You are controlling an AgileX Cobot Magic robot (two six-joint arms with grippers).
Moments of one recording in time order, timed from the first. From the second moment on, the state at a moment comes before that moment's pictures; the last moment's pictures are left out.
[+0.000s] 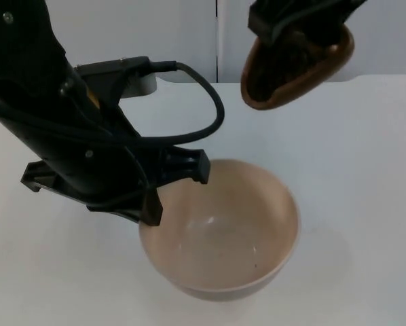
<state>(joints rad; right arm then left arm) 0.94 1.73 -1.61 -0.53 1.23 0.27 -0.58 1.62 -0.84 -0.26 0.50 -0.21</state>
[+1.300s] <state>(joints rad) 1.13 1.77 -1.60 -0.93 1.22 0.25 -0.58 1.62 -0.84 -0.26 0.50 -0.21</state>
